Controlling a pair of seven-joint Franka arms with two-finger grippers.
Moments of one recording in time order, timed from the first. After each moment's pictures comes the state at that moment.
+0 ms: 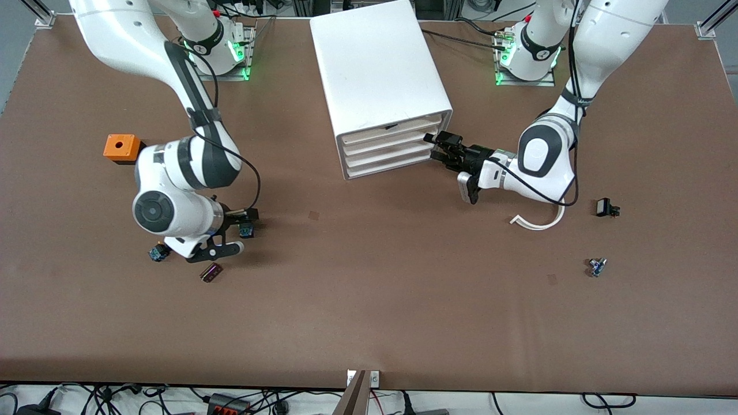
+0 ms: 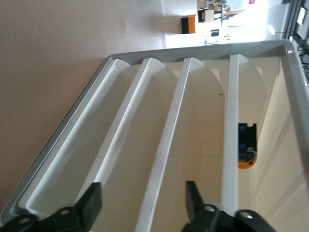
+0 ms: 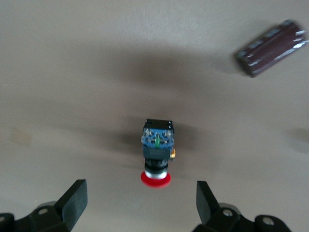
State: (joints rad) left arm -0.07 0.48 -0.23 -2.10 -1.13 1.79 0.98; right arm 0.33 0.63 -0.07 -1.59 0.12 1.99 0.00
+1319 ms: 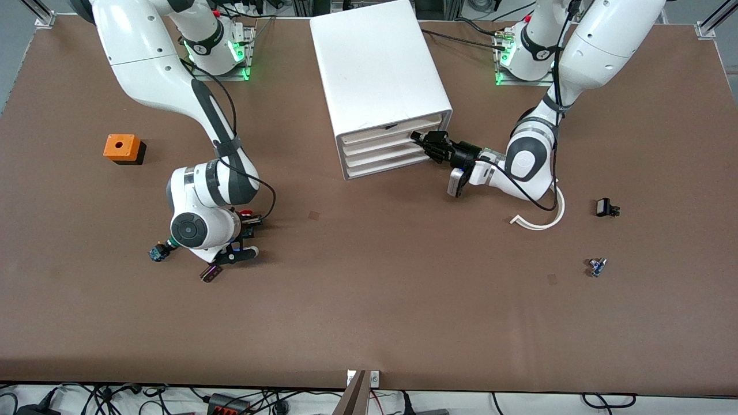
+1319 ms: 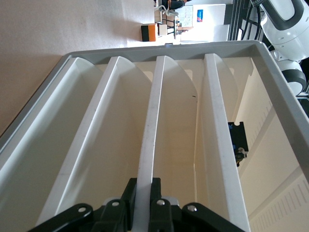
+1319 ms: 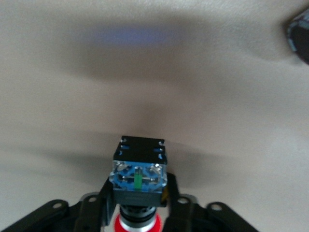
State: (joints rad) left arm -0.07 0.57 -0.24 -2.12 -1.29 1.70 1.09; right arm 0.33 0.75 -0.08 -1.59 0.10 2.04 0.00
